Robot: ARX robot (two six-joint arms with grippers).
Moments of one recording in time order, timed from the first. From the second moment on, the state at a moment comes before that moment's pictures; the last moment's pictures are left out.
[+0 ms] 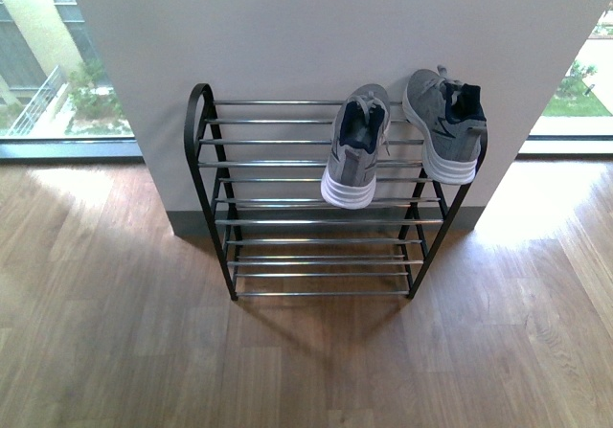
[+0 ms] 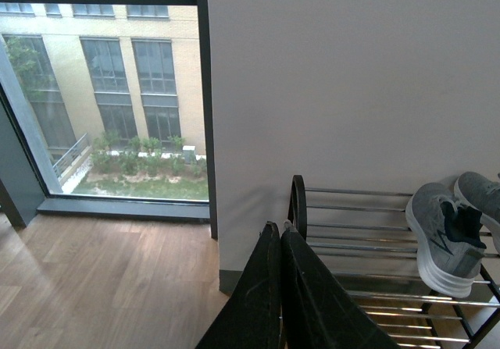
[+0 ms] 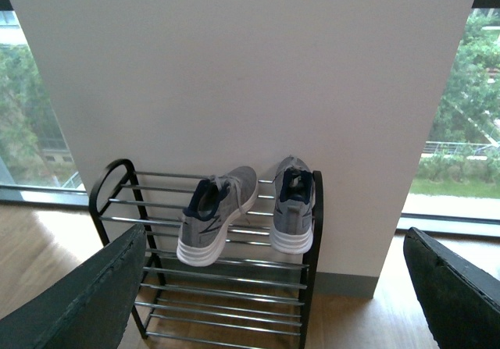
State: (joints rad) left arm 0.00 0.41 0.05 0.36 0.00 -0.01; right arm 0.00 0.01 0.02 0.00 0.00 0.00
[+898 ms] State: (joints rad) left arm 0.00 0.03 0.01 0.01 0.00 -0.01; right arm 0.00 0.00 0.02 0.00 0.00 0.00
